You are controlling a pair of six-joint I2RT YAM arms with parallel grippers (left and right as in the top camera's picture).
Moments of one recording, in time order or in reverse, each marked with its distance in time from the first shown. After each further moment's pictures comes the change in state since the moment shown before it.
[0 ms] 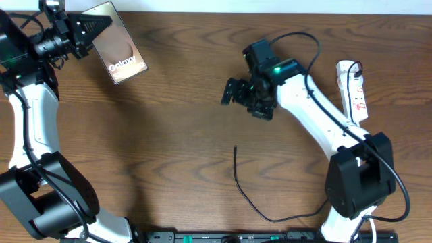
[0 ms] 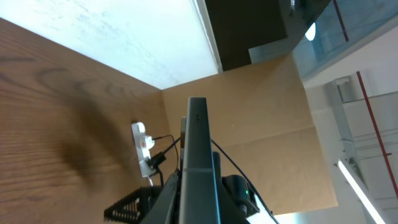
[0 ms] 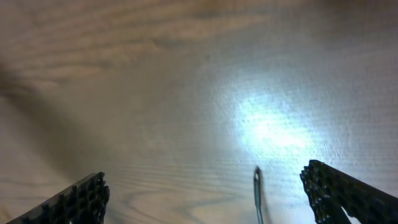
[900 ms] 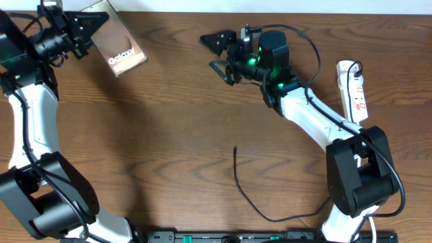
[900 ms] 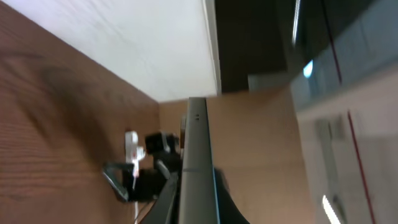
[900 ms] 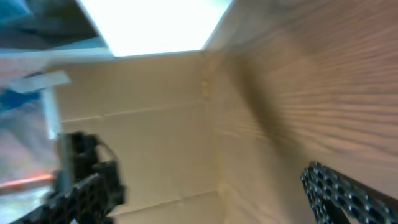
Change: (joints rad) left arm 0.001 0.000 0.000 -0.016 -0.061 -0.103; right arm -0.057 -0.002 -0.248 1.249 -0.378 0.600
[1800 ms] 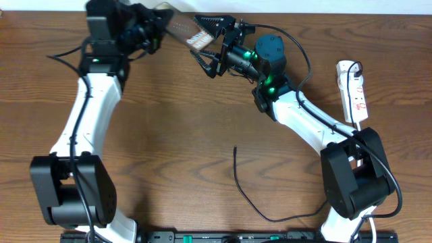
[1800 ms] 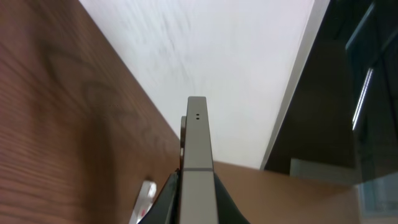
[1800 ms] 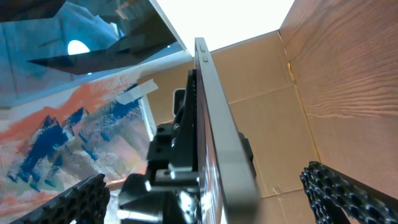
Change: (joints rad) left arm -0.391 0.000 0.000 -0.314 -0.775 -0.008; right arm 0.061 0.000 -0.003 0.366 0.078 0.512
